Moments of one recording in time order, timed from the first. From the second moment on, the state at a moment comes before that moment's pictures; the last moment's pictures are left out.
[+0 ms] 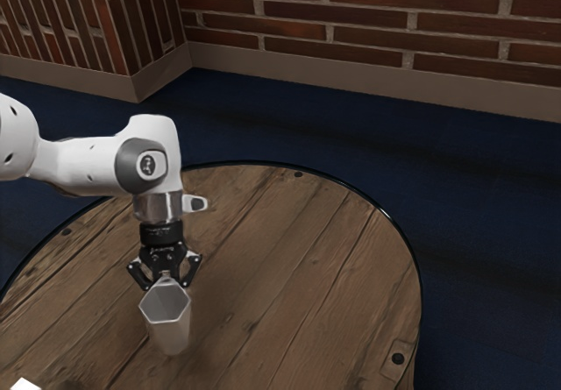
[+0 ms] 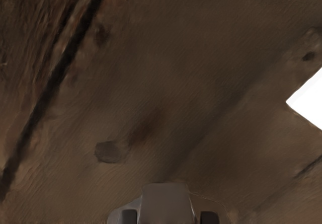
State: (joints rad) arm -0.37 0.08 0.37 -2.23 -0.25 1.82 -0.49
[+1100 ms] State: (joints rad) arm -0.32 0.25 0.55 -2.09 -0.35 1.93 -0.57
